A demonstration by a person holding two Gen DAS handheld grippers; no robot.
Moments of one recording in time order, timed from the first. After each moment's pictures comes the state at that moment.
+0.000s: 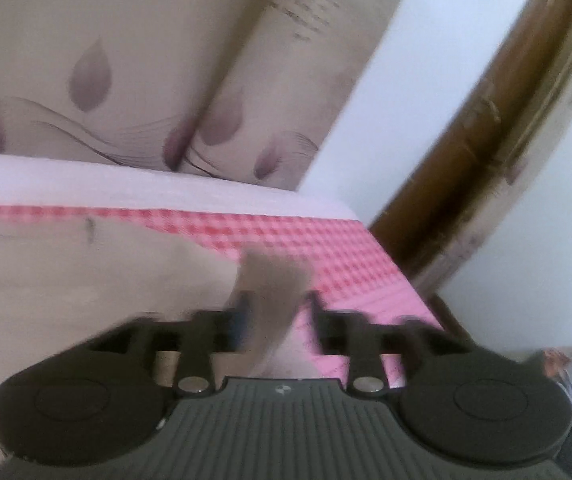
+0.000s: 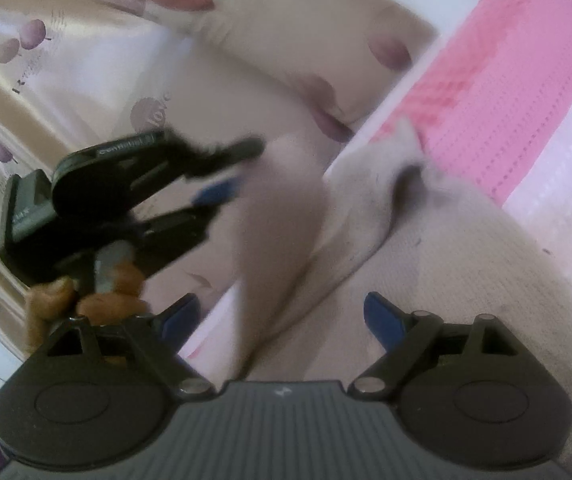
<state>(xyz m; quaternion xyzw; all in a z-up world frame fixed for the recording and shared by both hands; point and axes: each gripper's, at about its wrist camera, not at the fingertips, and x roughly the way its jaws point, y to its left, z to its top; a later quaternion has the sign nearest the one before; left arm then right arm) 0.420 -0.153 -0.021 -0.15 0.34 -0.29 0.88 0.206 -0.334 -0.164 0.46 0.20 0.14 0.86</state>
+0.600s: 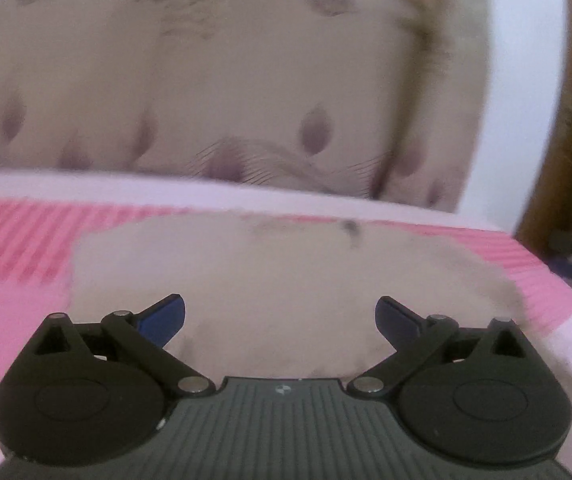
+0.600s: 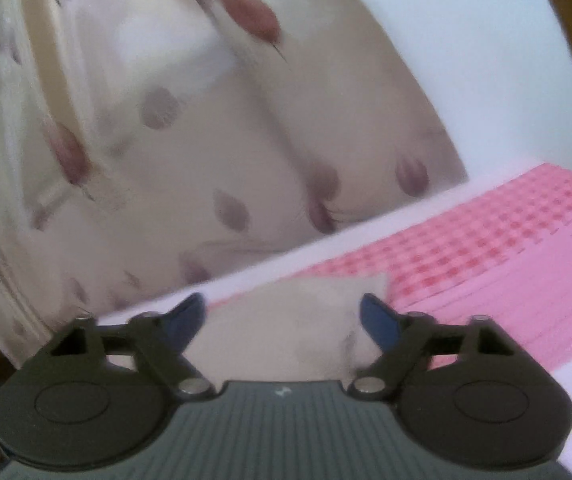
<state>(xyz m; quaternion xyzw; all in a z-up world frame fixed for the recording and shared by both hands) 0.308 0.032 -0.082 -0.07 0.25 -0.09 0.96 0.255 -0.374 -0.093 0.22 0.19 0.09 0.95</state>
